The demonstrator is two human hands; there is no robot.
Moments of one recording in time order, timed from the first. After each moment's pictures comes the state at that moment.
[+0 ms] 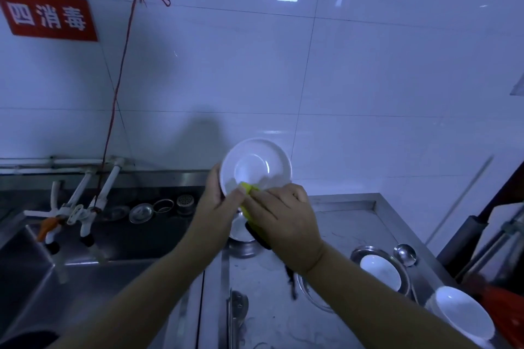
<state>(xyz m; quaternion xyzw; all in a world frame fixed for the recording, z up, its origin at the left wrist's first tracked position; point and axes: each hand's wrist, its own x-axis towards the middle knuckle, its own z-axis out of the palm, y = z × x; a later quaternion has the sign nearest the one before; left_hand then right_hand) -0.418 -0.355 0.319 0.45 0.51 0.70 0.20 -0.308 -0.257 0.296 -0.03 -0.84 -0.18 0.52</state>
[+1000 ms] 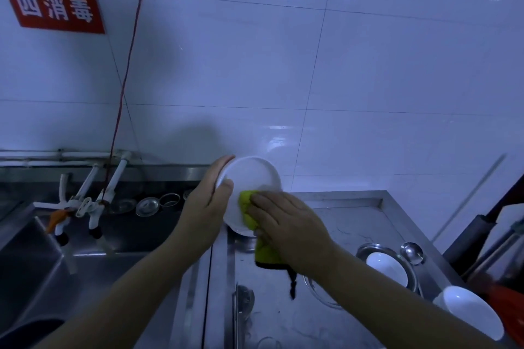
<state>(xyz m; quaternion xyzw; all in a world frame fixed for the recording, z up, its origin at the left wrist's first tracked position) -0.445 -0.368 0.314 0.46 0.60 0.63 0.15 -0.293 -0.263 0.294 -0.03 -0.93 -0.18 0.31</state>
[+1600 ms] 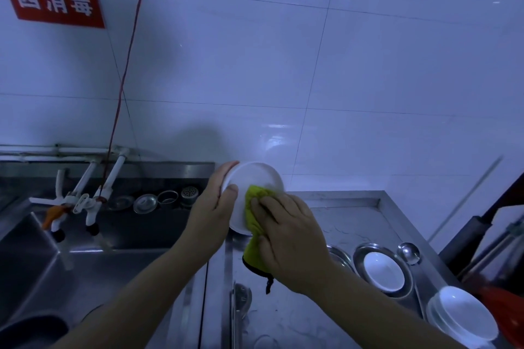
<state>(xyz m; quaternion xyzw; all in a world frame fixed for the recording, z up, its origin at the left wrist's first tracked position) -0.438 -0.363 0.301 0.44 0.63 0.62 0.18 -0.291 -0.288 0.294 -0.16 -0.94 -0.07 0.27</state>
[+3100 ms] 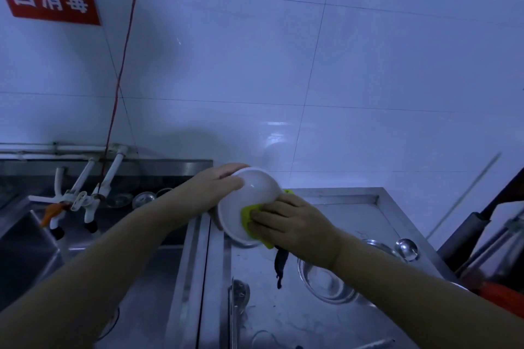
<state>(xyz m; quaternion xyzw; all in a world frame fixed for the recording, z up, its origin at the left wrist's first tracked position) -0.474 -0.354 0.333 0.54 0.64 0.44 0.33 -0.287 -0.231 0.290 0.16 -0.90 -0.21 0.34</state>
